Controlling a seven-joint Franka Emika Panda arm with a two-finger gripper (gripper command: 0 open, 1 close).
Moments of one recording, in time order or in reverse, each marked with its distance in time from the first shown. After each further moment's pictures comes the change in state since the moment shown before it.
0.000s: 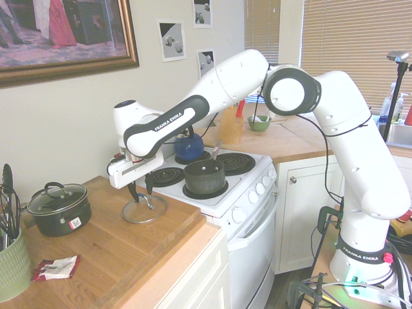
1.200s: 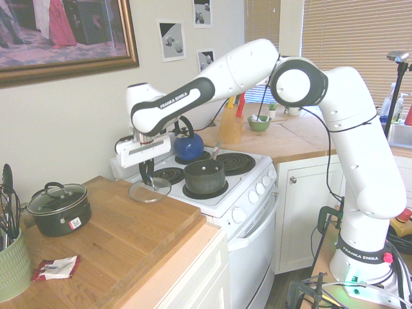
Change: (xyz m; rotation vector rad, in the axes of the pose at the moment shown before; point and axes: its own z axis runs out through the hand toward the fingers) arm 0.065 0.040 -0.067 0.077 -0.061 0.086
